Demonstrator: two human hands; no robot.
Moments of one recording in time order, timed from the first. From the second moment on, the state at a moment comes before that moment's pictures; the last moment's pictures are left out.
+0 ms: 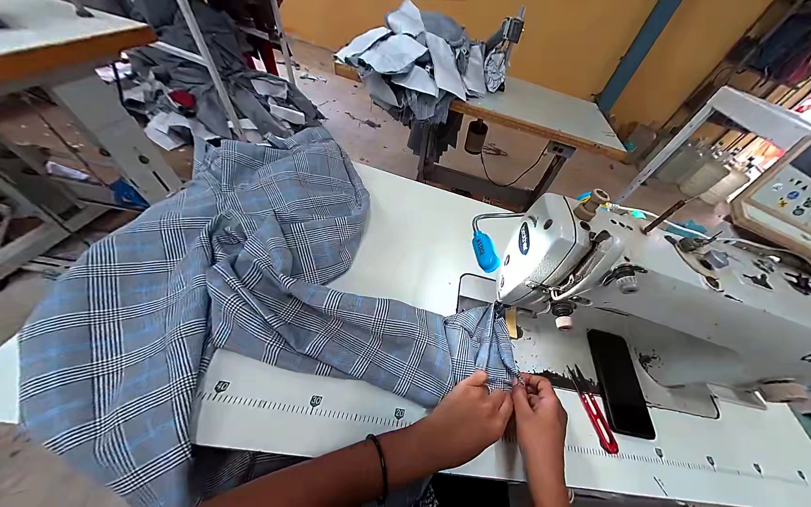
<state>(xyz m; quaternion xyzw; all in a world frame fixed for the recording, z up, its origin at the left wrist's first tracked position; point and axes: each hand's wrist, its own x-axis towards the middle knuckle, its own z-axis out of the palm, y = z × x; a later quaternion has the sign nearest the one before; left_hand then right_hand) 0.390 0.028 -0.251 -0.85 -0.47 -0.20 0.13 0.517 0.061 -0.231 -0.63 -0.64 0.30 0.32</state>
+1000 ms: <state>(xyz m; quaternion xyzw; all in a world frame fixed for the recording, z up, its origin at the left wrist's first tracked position) 0.371 0.038 -0.239 -0.83 -0.50 -0.20 -0.16 0.528 0.053 -0.255 -0.58 -0.72 0.13 0.35</state>
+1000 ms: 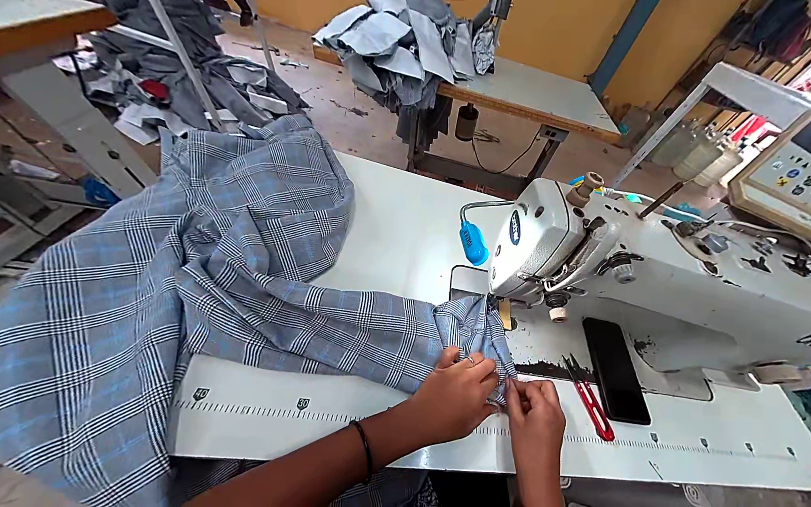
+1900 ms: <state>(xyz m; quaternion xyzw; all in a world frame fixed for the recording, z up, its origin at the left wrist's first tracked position) 0.355 0.021 -0.234 -0.86 -0.44 -0.17 -0.18 0.505 0.044 -0.251 -0.53 -0.76 0.12 0.36</state>
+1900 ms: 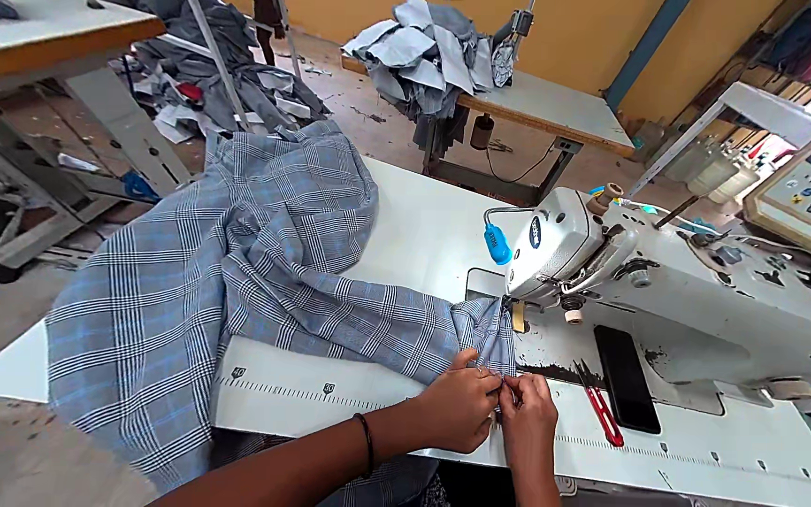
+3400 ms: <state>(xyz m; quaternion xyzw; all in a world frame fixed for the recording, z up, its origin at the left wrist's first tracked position) 0.331 0.086 -0.254 -0.81 -0.52 -0.27 -0.10 0.479 0.095 -0.243 -0.50 -0.80 0.16 0.28</state>
